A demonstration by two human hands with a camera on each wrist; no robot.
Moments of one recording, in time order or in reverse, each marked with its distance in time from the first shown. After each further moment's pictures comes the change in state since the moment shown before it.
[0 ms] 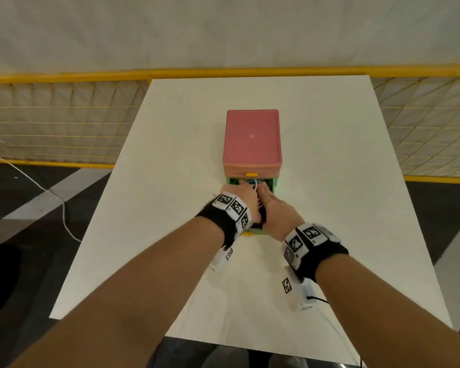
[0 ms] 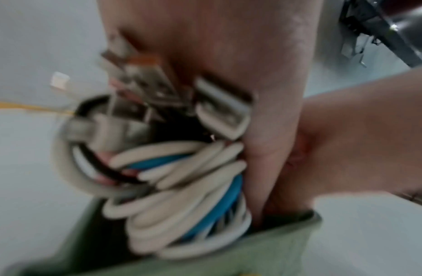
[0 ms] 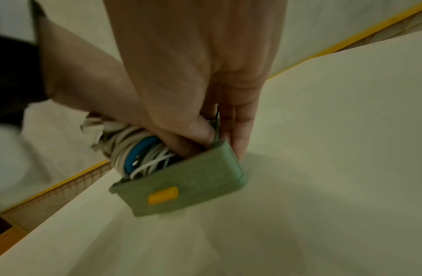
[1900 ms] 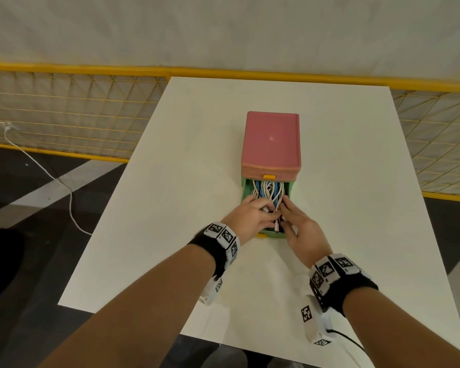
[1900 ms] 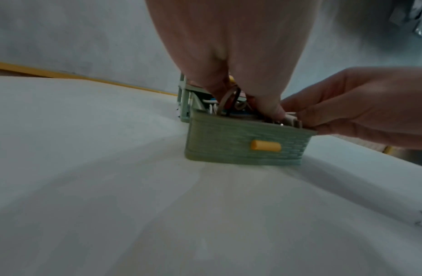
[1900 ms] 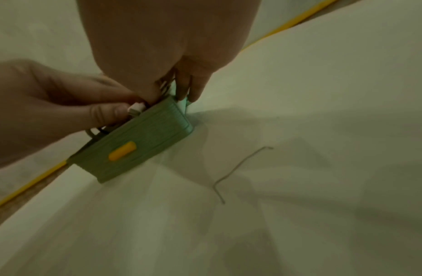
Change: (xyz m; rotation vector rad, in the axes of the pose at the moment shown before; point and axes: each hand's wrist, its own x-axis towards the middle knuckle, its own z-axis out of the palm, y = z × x) left_hand -0.025 -0.031 0.062 -0.590 0.494 0.537; right_hand -0.027 0.032 0.031 0.282 0.352 -0.202
